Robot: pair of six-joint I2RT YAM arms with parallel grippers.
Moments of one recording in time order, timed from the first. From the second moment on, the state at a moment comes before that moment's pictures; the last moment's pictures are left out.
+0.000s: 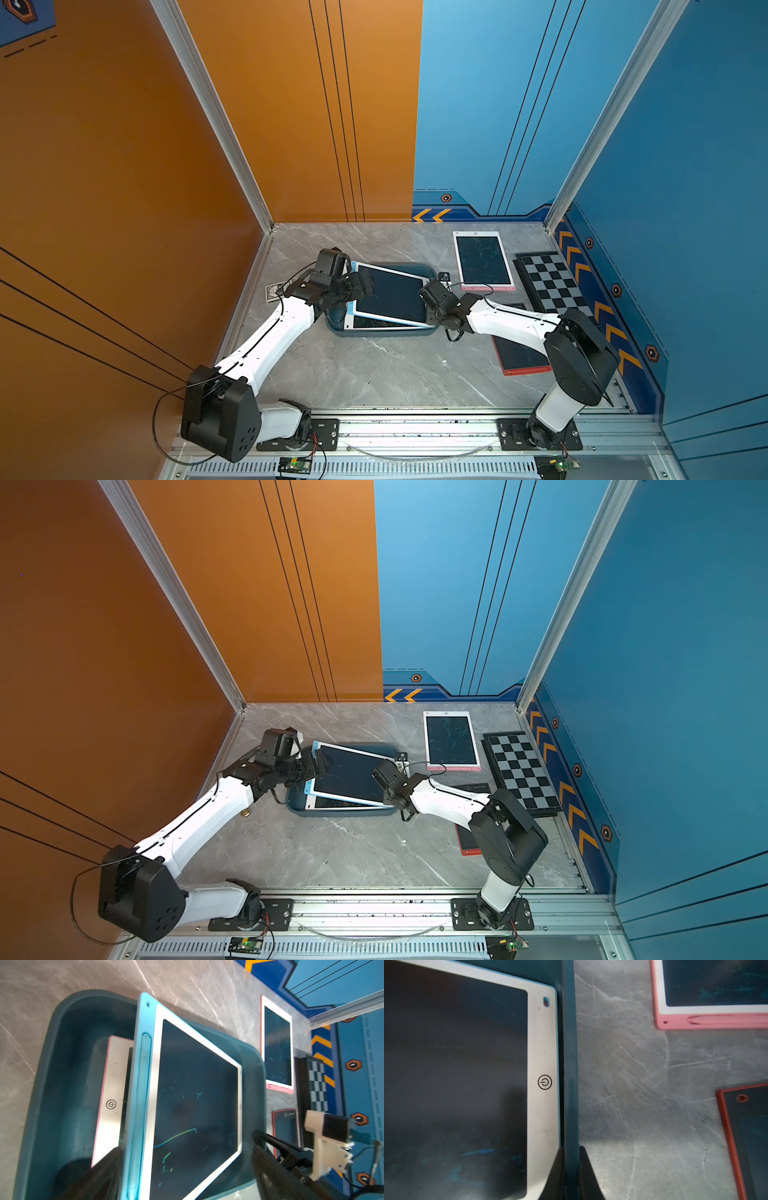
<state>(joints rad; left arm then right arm) -0.33 1.30 1.01 -0.50 0.20 -0.68 0.78 1.70 1.06 -0.47 0.36 0.72</state>
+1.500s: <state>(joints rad) -0.09 1.02 1.06 -0.49 0.40 -0.70 0.78 1.84 1.21 -0.34 0.24 0.69</state>
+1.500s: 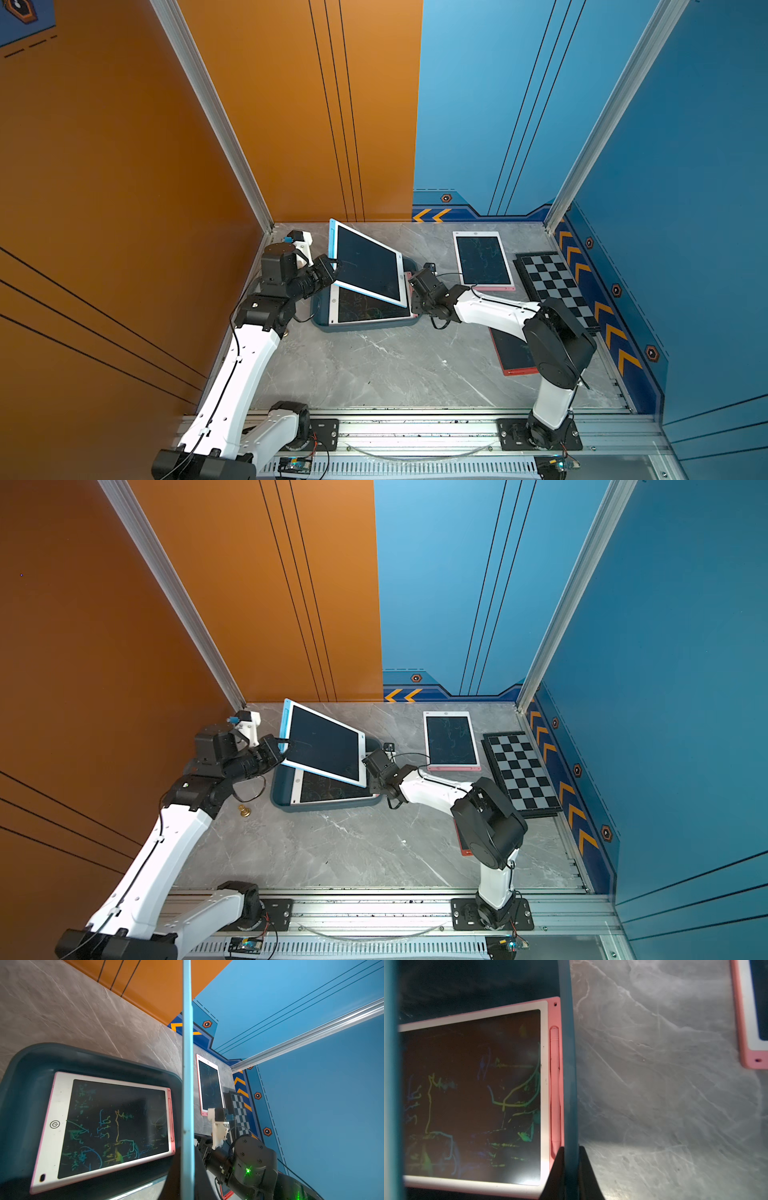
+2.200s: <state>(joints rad) -0.01 0.92 1.04 -0.53 0.38 -0.70 0.98 1.87 1.21 -0.26 0.22 0.84</state>
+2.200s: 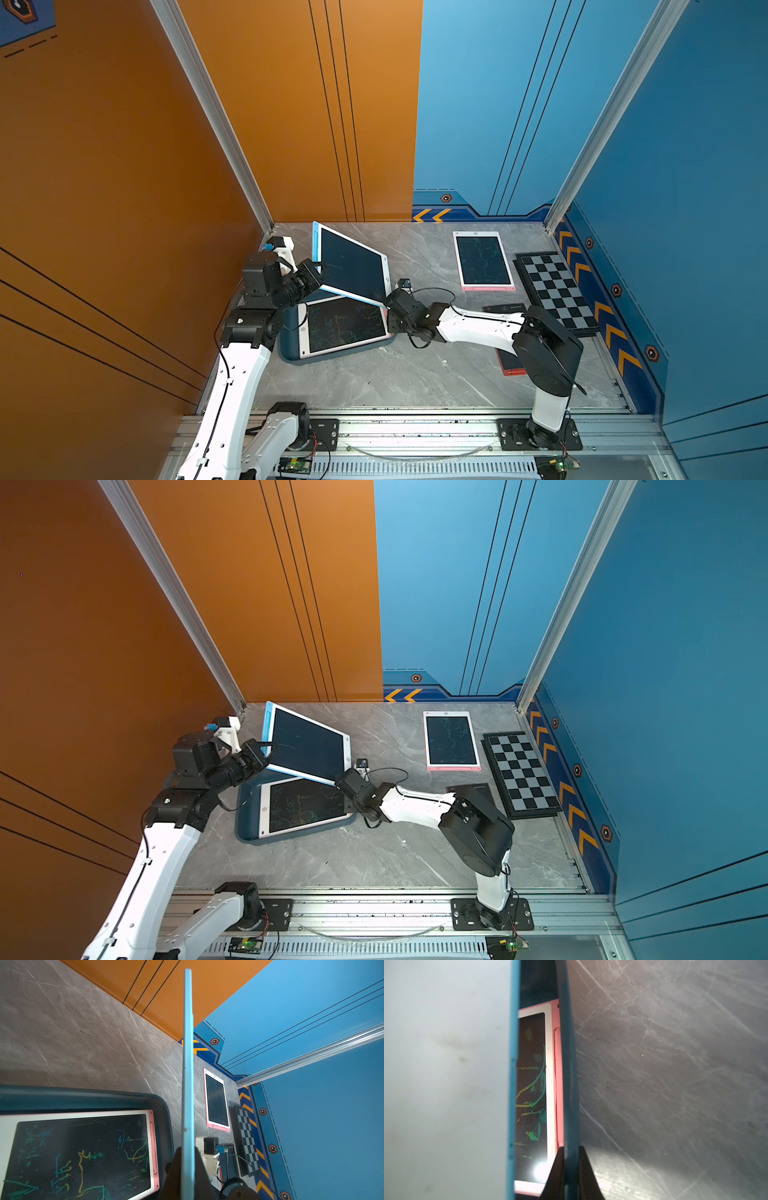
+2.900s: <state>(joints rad) 0.04 0.85 0.97 -0.53 0.35 -0.76 0.94 1.70 0.96 -0.01 0.17 1.02</state>
